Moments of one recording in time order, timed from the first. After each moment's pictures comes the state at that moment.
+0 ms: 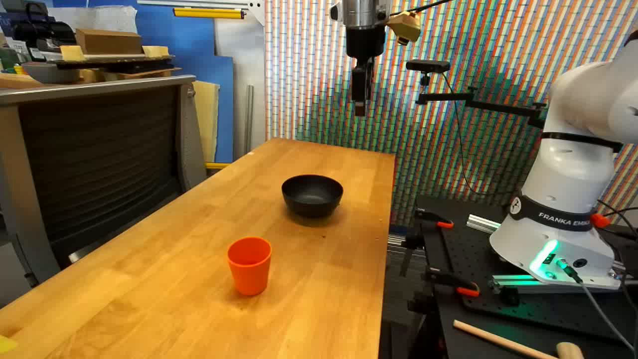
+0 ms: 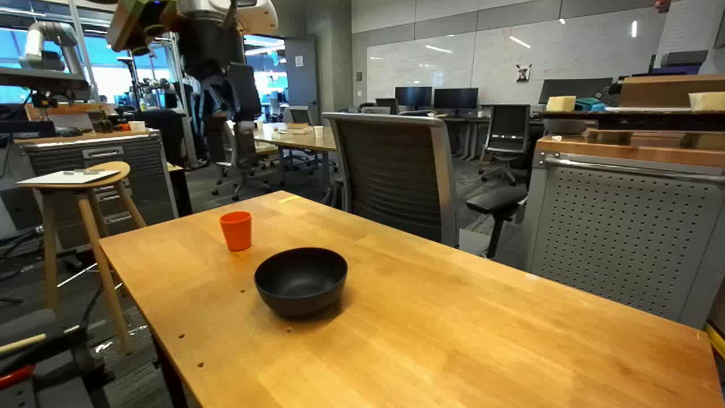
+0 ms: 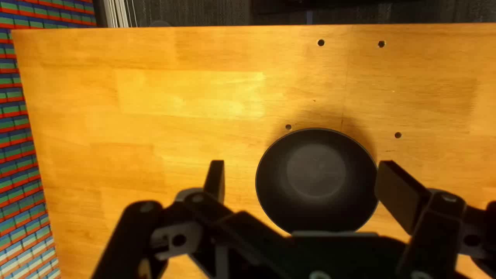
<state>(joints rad) -0.09 -0.35 0.07 -2.45 -0.27 2.01 0.12</state>
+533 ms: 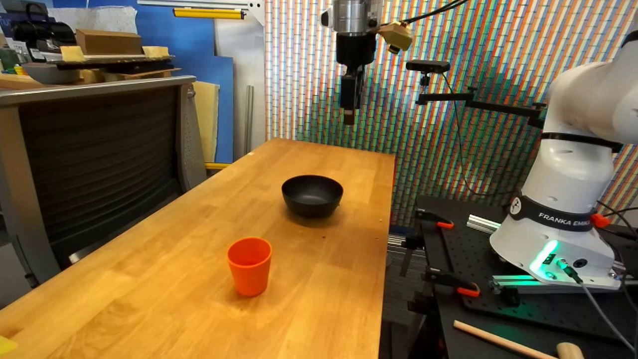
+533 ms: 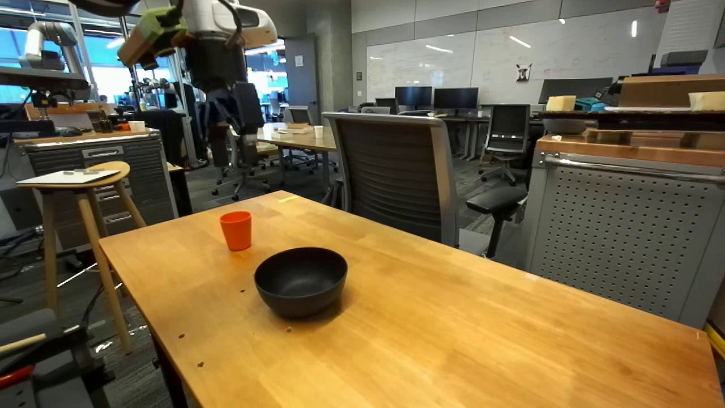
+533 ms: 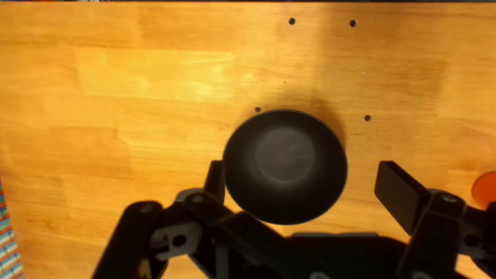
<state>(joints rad) -0.04 -0.29 0.07 -2.44 -0.21 2.10 0.13</state>
